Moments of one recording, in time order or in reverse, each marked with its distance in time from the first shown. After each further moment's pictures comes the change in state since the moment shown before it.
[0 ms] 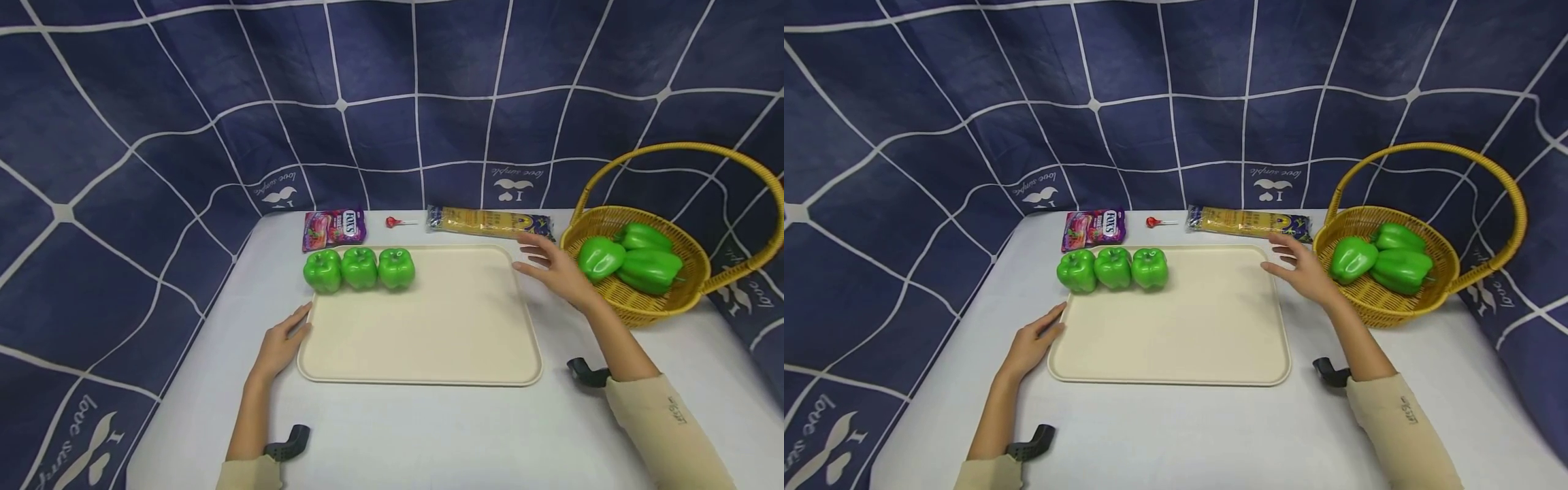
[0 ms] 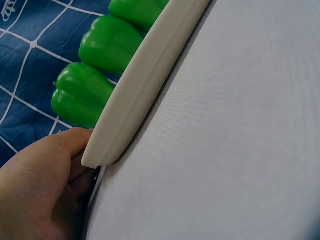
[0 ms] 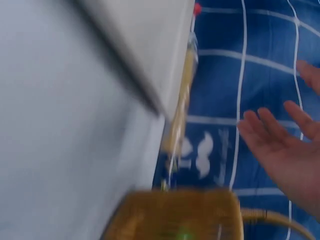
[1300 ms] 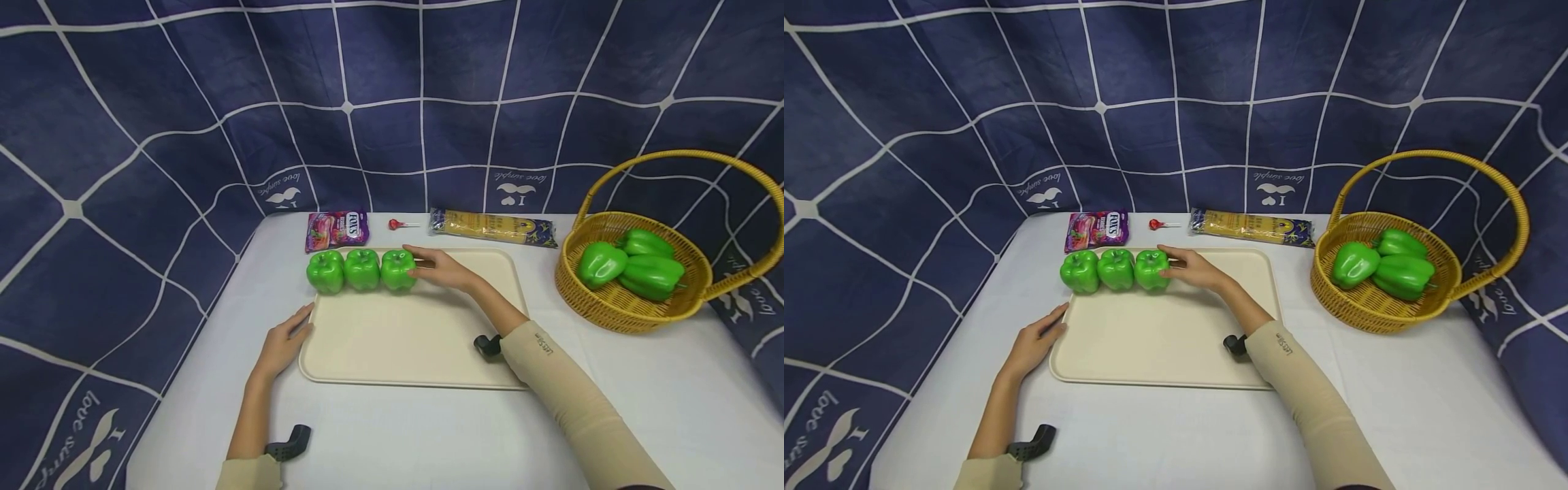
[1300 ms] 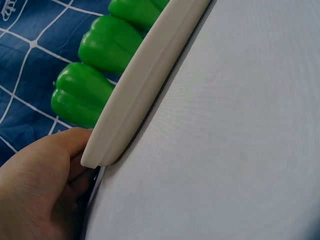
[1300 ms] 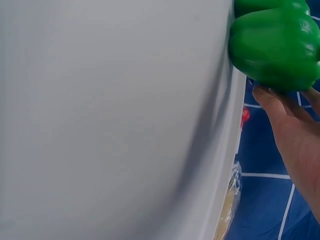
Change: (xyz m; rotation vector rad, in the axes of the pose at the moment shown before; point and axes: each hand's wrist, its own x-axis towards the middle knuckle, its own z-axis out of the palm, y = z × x) left_hand 0.000 -0.002 -0.001 0.008 0.001 0.004; right_hand 0.089 -0.051 0.141 0.275 -0.476 -0.105
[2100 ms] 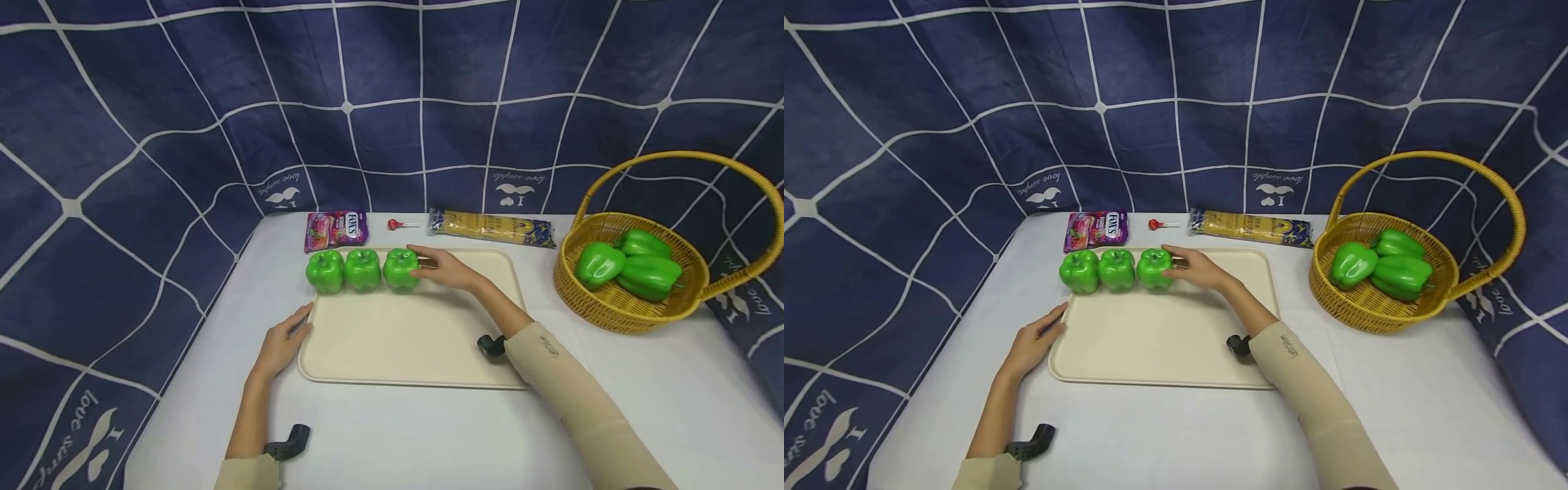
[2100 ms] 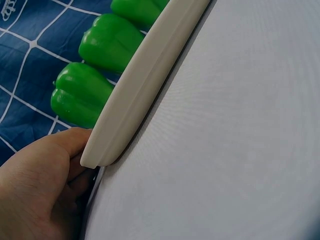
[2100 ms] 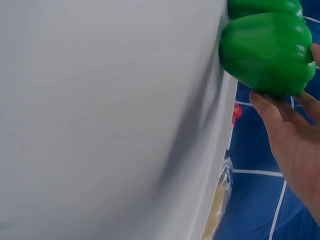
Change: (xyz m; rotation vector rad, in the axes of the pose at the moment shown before) left_hand 0.000 -0.001 0.001 -0.001 0.009 0.005; right_hand 0.004 0.027 -0.008 -0.038 0.032 -0.016
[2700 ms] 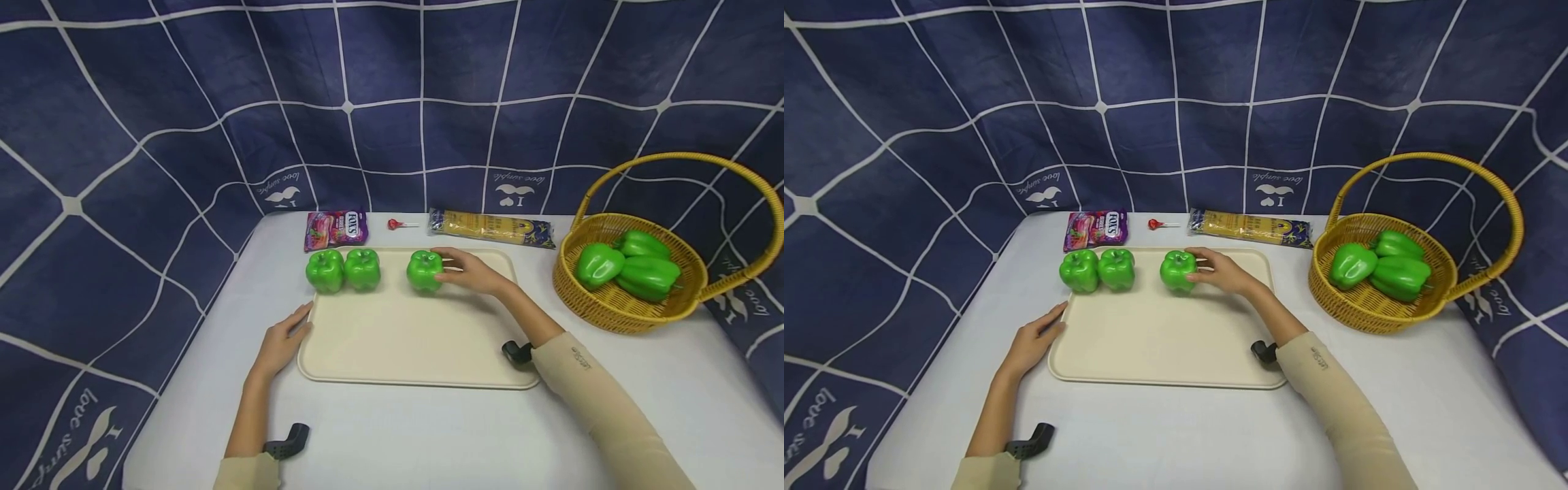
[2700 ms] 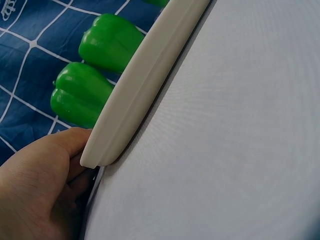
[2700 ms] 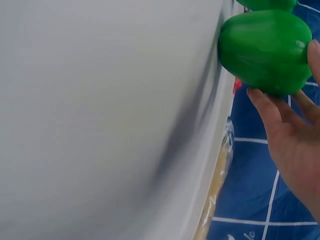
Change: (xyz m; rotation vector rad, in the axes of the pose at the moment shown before) left_hand -0.001 0.001 0.000 -0.002 0.000 0.015; right_hand -0.041 -0.012 -0.023 -0.028 0.025 0.000
